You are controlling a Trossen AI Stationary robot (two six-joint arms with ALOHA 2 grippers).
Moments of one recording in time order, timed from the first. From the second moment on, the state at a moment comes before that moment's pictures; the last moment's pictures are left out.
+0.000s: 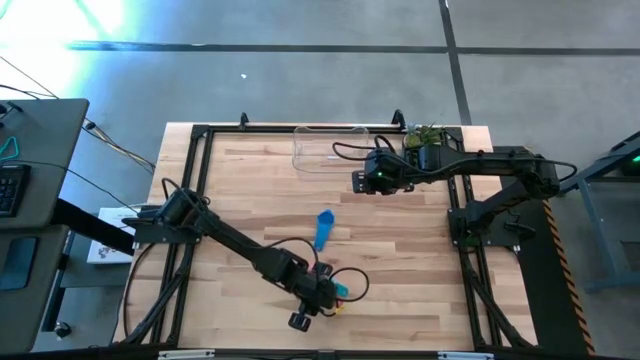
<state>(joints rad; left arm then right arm) -0.47 2.04 1.49 -0.42 0.08 -0.13 -0.09 1.43 1.33 -0.95 0.13 1.28</state>
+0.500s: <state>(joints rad) -0.49 2.00 1.49 -0.45 0.10 -0.16 -0.04 1.43 1.33 -0.95 0.09 1.28</state>
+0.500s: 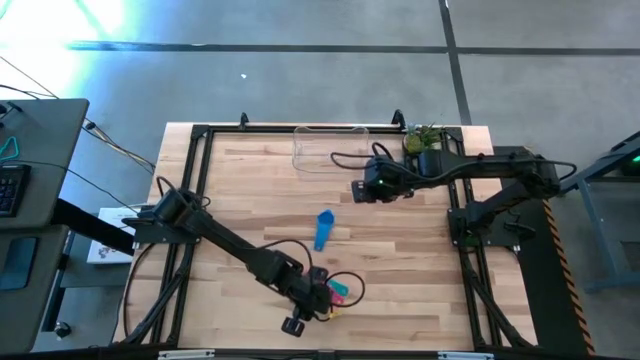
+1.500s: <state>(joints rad) -0.42 1.51 1.49 -1.05 -0.04 -0.13 0.50 1.42 1.33 -0.15 0.48 1.23</state>
